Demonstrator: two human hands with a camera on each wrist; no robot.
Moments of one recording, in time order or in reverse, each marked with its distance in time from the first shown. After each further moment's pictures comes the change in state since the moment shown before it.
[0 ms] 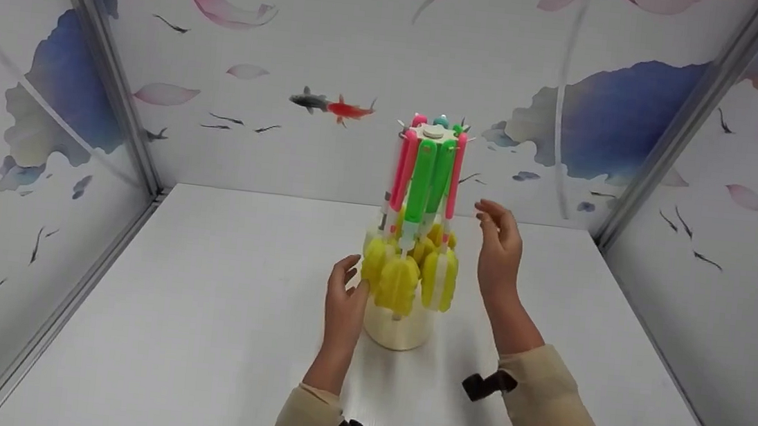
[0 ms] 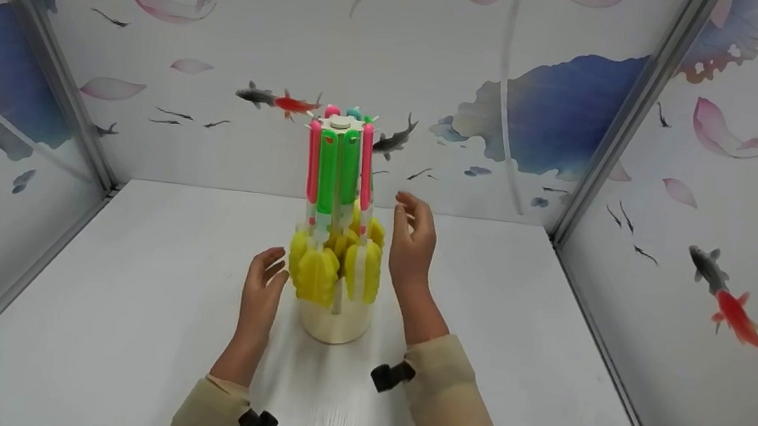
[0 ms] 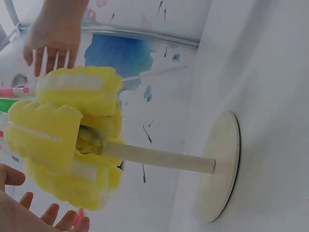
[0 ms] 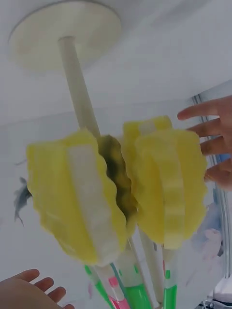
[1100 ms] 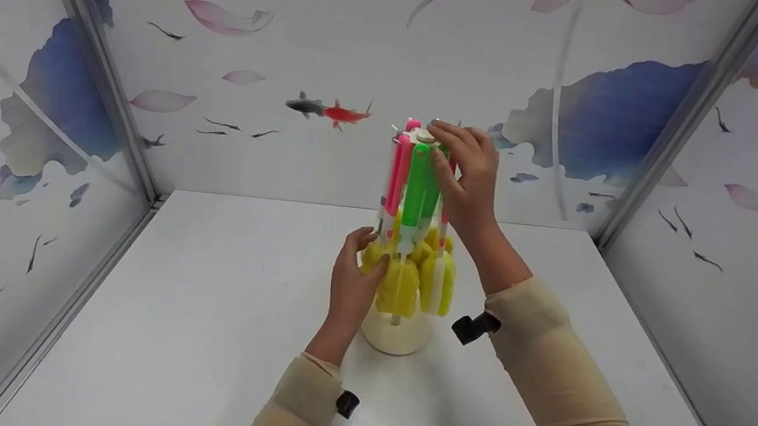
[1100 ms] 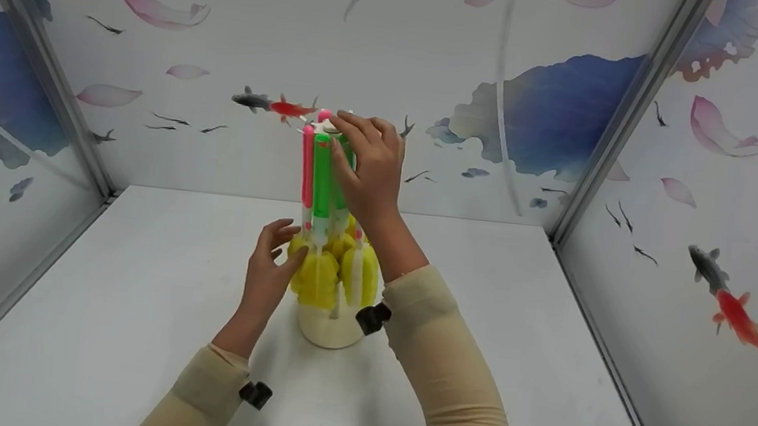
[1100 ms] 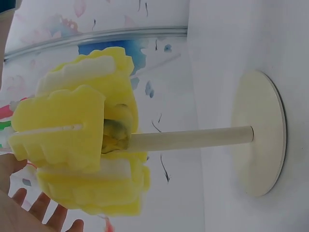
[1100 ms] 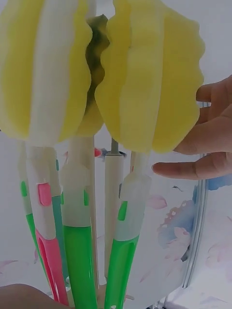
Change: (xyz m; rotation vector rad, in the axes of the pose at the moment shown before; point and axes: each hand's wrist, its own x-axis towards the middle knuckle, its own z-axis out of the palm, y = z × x) left_hand 0.031 0.030 0.013 0.214 -0.128 0.186; right_hand 0.063 -0.079 0.047 -0.318 -0.110 -0.615
